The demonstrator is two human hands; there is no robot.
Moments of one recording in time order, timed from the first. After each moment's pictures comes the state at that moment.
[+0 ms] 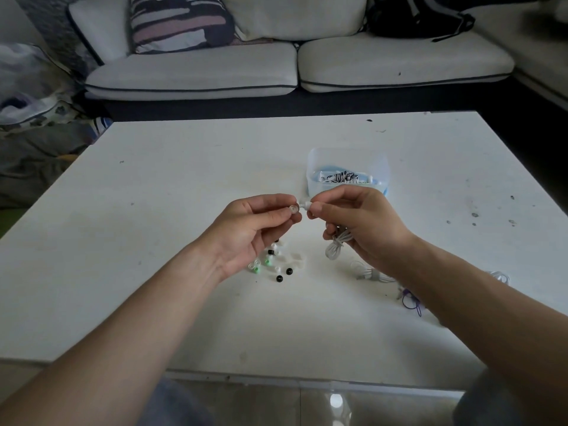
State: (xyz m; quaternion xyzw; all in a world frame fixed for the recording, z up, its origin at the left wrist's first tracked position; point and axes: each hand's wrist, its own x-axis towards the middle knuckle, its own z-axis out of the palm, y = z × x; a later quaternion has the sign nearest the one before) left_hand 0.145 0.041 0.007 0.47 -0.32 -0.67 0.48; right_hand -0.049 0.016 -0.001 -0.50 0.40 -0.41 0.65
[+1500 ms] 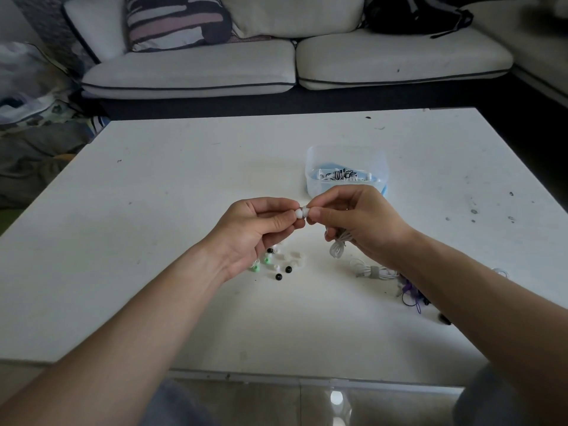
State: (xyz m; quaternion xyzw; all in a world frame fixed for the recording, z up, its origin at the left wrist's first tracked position) left_hand 0.136 0.045 0.007 0.49 -0.34 -0.65 0.47; right_hand -0.055 0.009 -0.006 -0.57 0.39 -0.37 0.62
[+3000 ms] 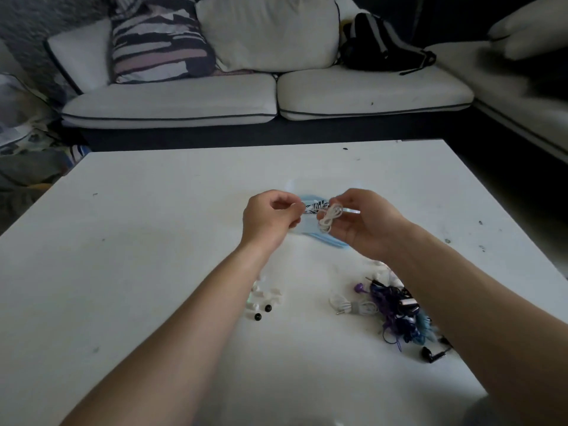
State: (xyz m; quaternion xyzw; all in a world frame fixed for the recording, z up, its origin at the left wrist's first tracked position) left_hand 0.084 -0.049 -0.014 0.61 -0.48 -0.40 0.49; right_hand -0.082 -0.055 0.013 -0.21 0.47 -0.45 0.73
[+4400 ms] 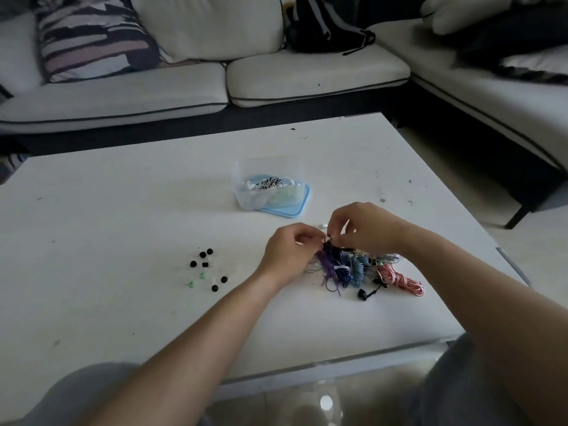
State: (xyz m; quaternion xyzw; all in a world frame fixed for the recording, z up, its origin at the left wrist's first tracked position) left_hand -0.018 0.035 -0.054 0.58 -0.59 -0.47 0.32; right_hand -0.202 0.013 -0.017 -0.77 0.57 -0.09 0.27
